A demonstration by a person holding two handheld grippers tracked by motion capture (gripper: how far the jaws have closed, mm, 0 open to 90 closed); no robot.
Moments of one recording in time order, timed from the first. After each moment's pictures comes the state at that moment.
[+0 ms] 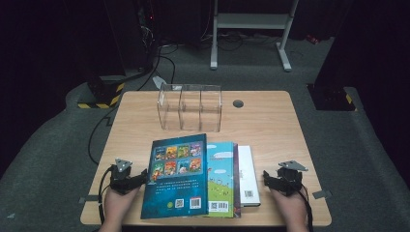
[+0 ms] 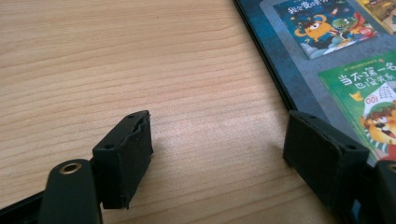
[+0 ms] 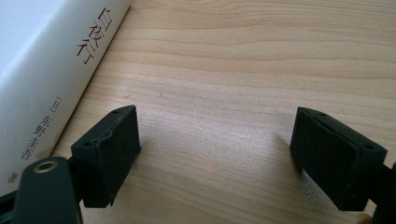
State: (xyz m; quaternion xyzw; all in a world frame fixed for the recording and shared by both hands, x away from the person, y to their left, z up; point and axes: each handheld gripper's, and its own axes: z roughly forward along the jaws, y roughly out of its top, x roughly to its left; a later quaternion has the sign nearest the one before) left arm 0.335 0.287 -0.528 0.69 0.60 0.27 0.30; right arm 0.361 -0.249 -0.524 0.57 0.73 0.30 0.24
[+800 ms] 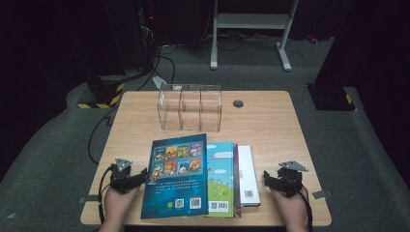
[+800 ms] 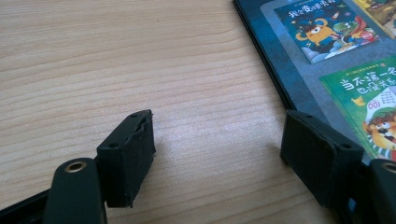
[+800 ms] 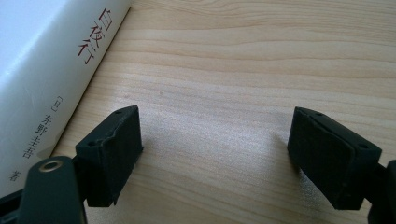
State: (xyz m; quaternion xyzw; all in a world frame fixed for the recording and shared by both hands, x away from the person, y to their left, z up) left arm 0.337 0.287 -0.528 0.69 0.59 0.27 0.31; right arm 0.359 -0.249 -0.524 0.57 0.73 0.30 0.24
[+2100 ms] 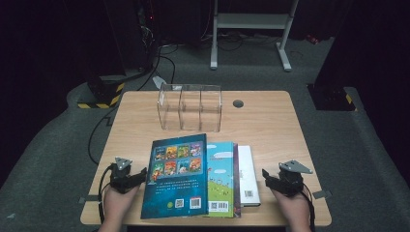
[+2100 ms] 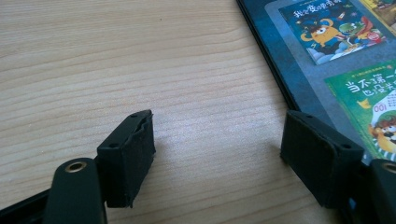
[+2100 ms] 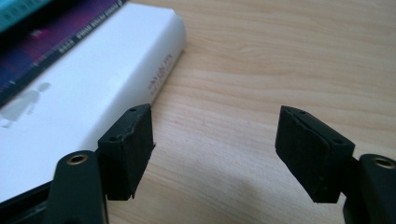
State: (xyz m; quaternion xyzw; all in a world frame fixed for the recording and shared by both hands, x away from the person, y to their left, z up) left arm 0.339 0.288 -0.527 0.70 0.60 0.26 0.30; right arm 0.347 -0.244 -0.499 0.50 0.75 0.37 0.24
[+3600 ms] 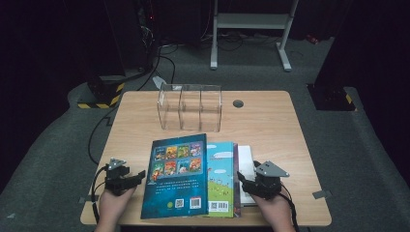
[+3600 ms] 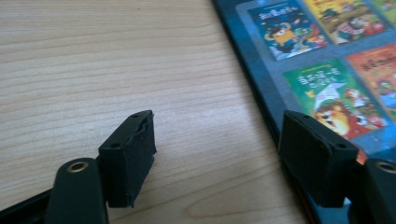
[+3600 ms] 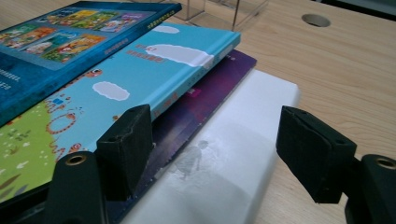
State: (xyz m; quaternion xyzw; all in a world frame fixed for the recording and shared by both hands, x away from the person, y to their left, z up) left arm 0.328 0.302 -0.513 0.70 0.59 0.19 0.35; right arm 0.328 -0.174 -0.472 0.40 0.78 0.41 0.24
